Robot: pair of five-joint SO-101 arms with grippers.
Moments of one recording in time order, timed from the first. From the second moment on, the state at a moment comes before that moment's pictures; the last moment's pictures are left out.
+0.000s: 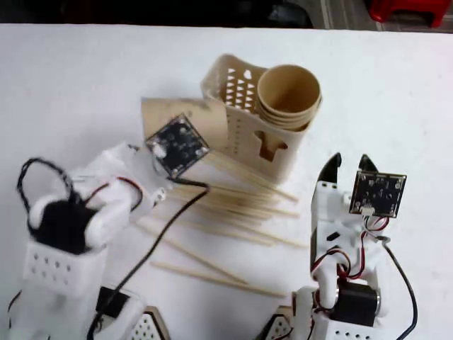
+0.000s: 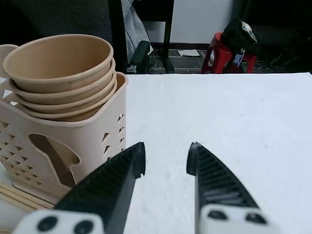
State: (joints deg) left arm 11.8 -49.8 25.7 84.1 -37.1; right arm 6.1 -93.1 69.0 48.5 5.1
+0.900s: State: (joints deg) left arm 22.9 -14.2 -15.1 82.9 -29.3; right arm 6.1 -93.1 69.0 48.5 5.1
